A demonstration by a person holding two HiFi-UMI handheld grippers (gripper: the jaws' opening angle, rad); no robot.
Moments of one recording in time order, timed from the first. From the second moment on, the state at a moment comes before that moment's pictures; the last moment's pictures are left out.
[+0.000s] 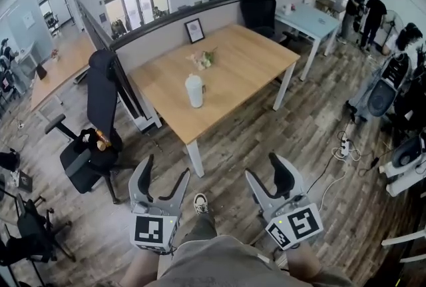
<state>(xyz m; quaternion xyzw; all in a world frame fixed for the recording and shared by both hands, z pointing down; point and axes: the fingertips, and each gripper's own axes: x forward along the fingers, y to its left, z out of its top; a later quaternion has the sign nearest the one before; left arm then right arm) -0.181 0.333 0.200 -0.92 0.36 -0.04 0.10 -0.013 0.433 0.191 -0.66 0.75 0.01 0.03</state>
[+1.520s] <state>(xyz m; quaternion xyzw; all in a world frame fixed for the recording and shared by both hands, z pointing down) -0.071 -0.062 0.340 -0.97 0.21 -0.15 0.02 0.019 -0.038 0.296 -0.60 0.78 -0.15 -0.06</state>
